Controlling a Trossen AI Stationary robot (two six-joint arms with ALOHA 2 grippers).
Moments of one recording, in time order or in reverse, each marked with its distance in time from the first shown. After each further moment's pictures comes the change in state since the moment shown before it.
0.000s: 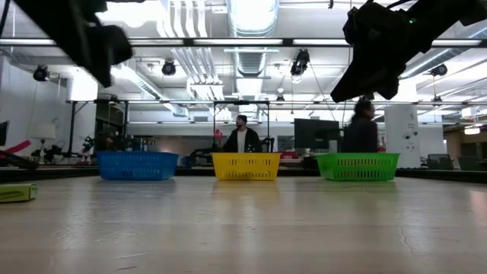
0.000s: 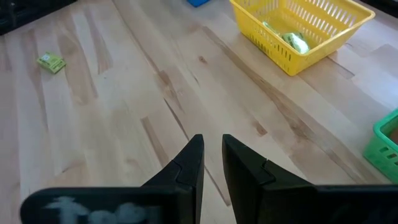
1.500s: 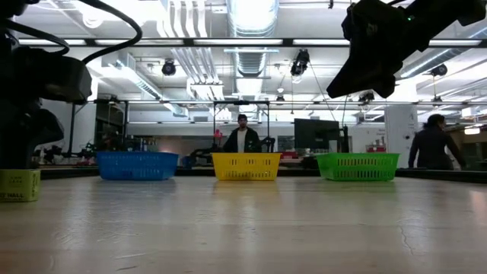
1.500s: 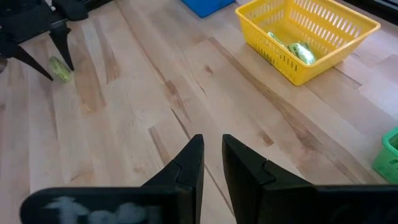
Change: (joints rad) left arm -0.176 0.153 -0.373 0.304 -0.004 -0.462; right arm 0.000 0.000 -0.002 0.046 0.001 -0.015
